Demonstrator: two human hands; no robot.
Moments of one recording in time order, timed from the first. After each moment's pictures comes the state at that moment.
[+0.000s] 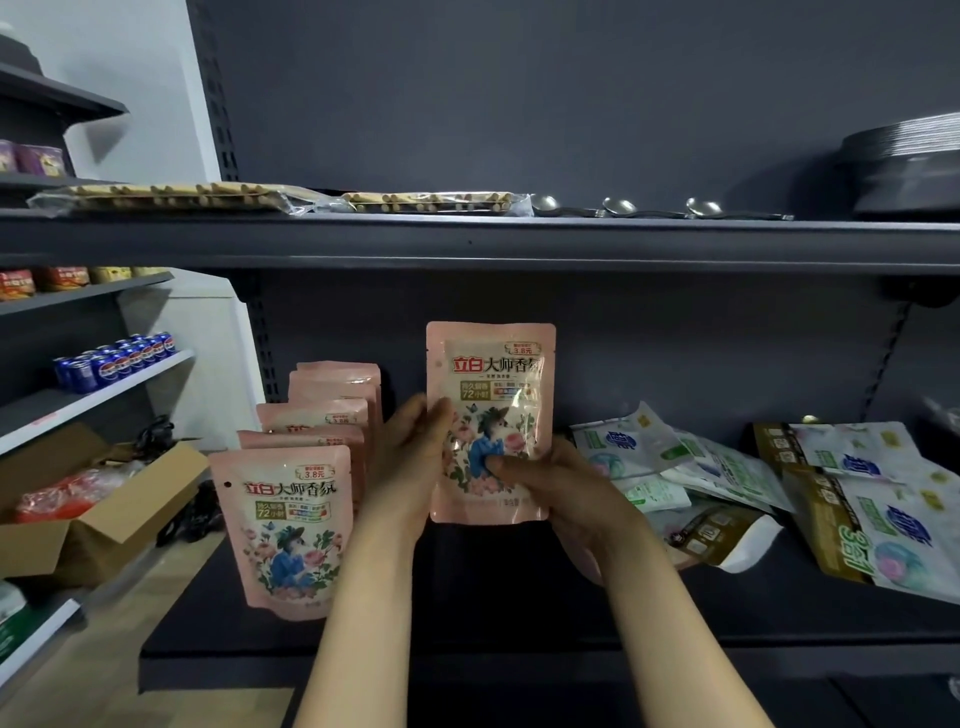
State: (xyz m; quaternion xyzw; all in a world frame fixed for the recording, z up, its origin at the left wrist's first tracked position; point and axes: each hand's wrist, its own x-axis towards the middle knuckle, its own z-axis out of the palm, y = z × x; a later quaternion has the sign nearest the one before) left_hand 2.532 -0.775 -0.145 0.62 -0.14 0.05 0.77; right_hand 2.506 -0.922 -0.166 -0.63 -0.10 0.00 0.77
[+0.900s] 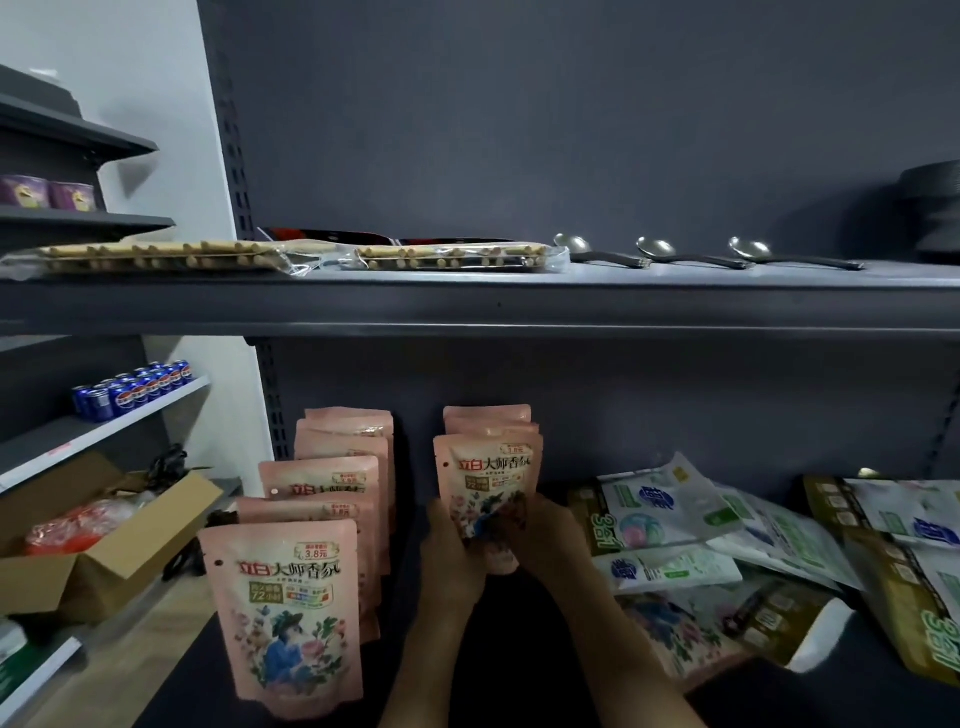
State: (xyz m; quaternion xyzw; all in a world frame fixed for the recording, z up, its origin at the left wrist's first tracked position) left_hand 2.602 -0.802 -0.224 0.80 -0.03 0.07 0.60; right_hand 2.606 -0.911 -0.211 -0.93 0.12 -0.07 0.34
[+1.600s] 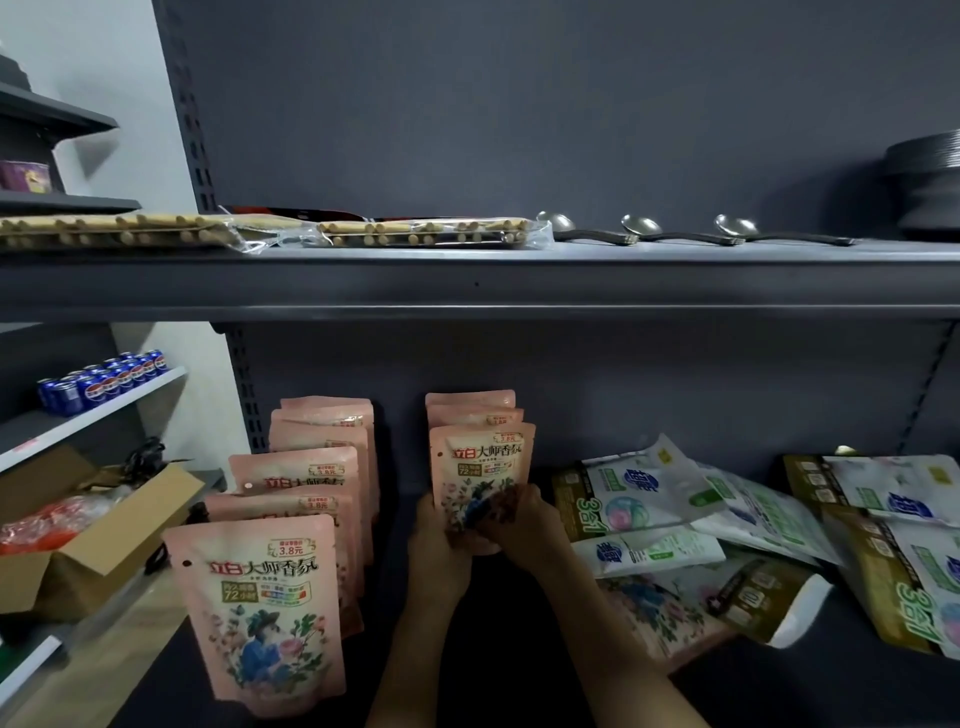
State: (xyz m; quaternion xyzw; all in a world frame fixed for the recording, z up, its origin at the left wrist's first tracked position) left_hand 2.612 -0.810 -0.235 0.74 -0.01 0.04 0.67; right_hand 2.603 -0.912 -0.212 -0.89 0.15 -0.06 0.43
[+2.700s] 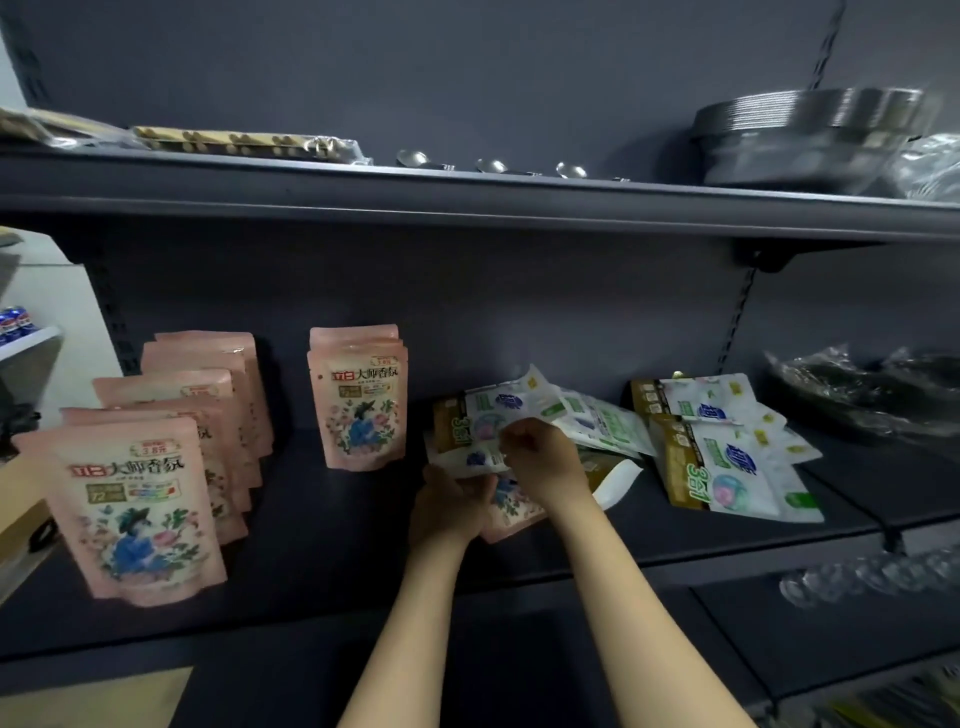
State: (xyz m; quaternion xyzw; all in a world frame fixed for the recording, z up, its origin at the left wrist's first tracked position) left_hand 2.518 -0.908 -0.242 0.86 -0.02 -0.08 0.50; right_hand 2.477 -1.002 -0.188 -0.88 0.17 -0.18 0.40
